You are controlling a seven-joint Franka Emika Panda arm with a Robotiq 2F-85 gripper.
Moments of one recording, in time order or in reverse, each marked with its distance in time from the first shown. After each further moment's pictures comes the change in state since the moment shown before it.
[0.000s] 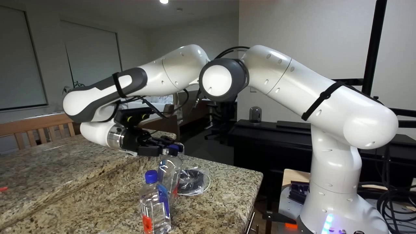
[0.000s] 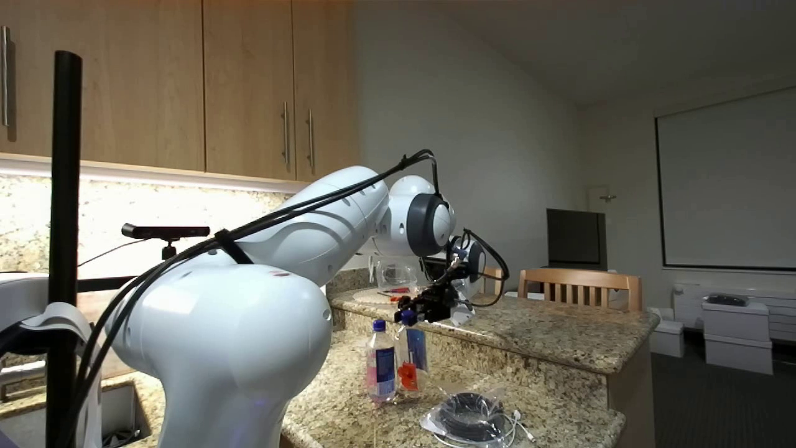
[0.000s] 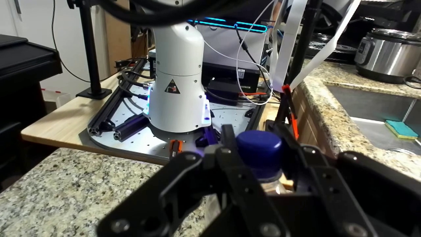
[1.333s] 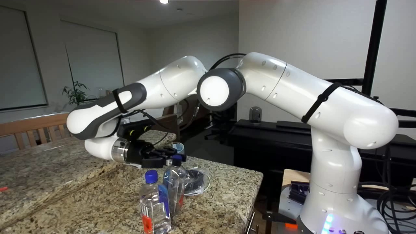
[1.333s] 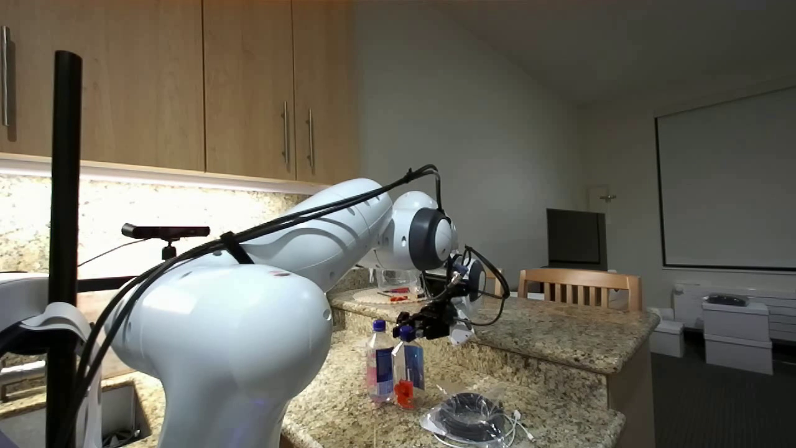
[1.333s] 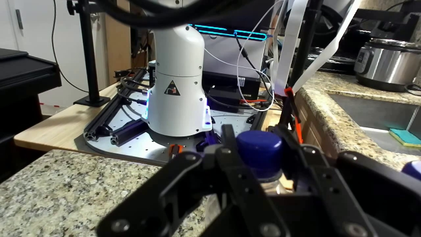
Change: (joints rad) arm 0.003 0.076 -0.003 0.004 0.001 -0.005 -0.001
